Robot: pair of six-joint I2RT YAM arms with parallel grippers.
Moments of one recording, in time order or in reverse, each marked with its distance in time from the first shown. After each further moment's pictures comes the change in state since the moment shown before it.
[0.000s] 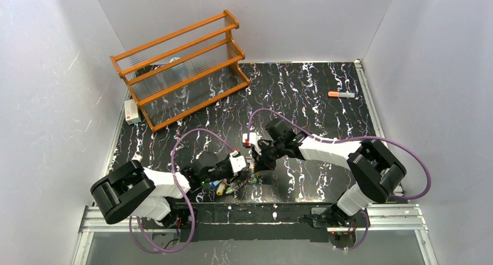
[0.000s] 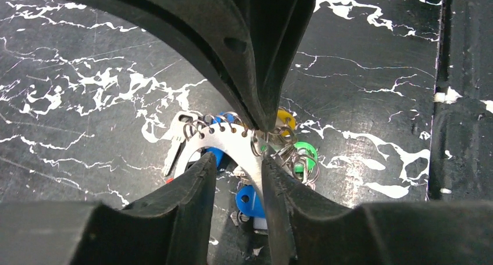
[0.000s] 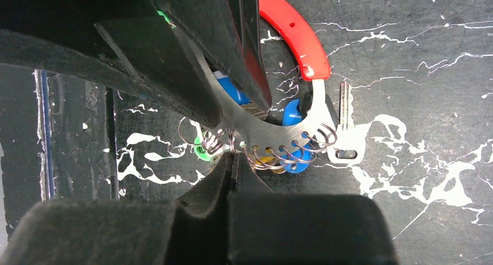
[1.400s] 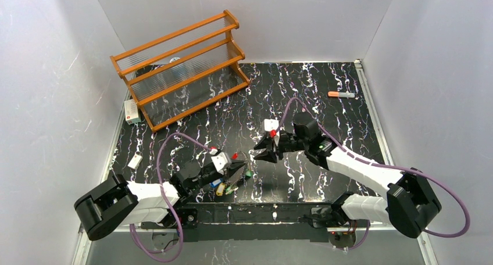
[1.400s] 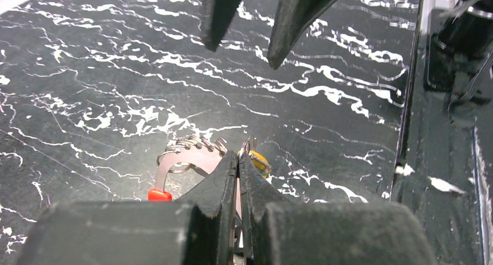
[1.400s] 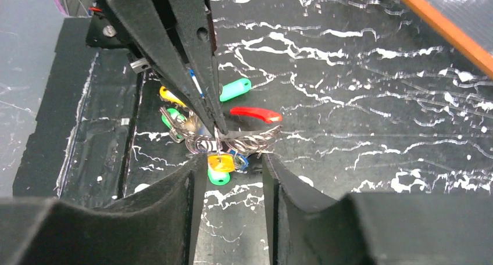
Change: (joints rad) left arm 0.000 -0.184 -0.119 0.209 -0.073 -0.203; right arm -0.092 -0.343 -0.127 0.285 -0.138 0.084
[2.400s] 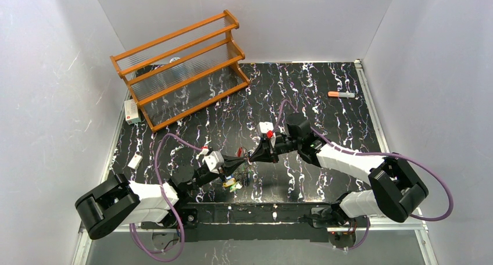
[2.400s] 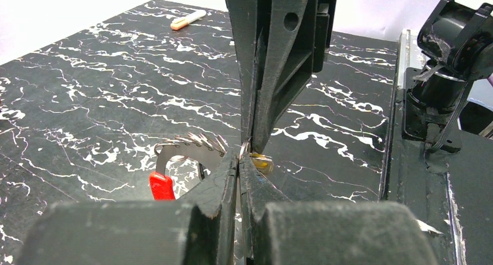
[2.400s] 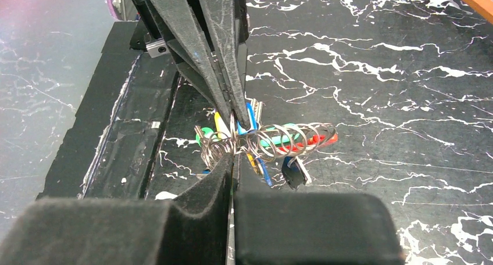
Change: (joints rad) left arm 0.000 0.011 -0.052 0.251 -0.020 -0.091; right arm -0.007 0.133 -0.039 0.196 -0.188 0.054
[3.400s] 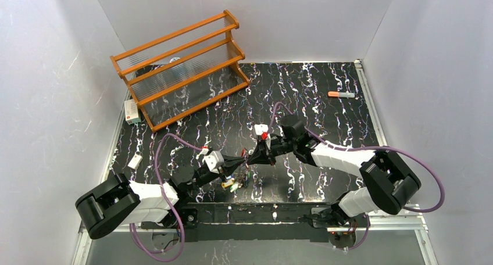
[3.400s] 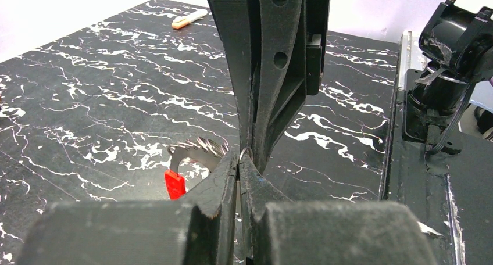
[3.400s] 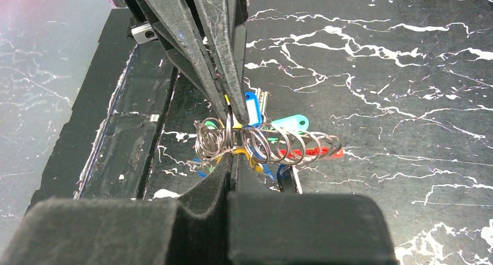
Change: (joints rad) left arm 0.000 0.001 0.000 0.006 -0.010 -0.006; right arm 0.023 0.069 0.006 0.003 0.019 -0.007
